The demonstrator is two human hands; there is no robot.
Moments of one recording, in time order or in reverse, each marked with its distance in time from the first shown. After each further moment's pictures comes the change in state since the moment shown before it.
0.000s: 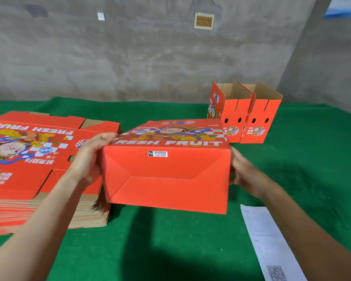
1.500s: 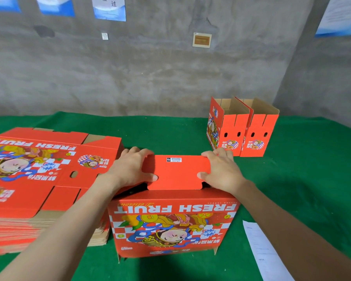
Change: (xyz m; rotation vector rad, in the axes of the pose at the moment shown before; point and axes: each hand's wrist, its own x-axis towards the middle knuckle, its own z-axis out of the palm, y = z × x) left_hand 0.017 0.002 0.054 1.464 -0.238 0.232; right_hand 0.008 -0.062 0.053 -1.129 0.261 -0.179
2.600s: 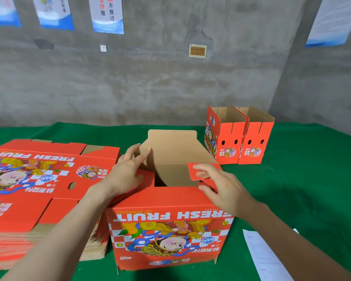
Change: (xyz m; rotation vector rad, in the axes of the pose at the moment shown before) left_hand 0.003 -0.013 -0.005 -0.117 0.058 0.129; right_hand -0.037 0.011 -0.004 0.275 0.198 -0.485
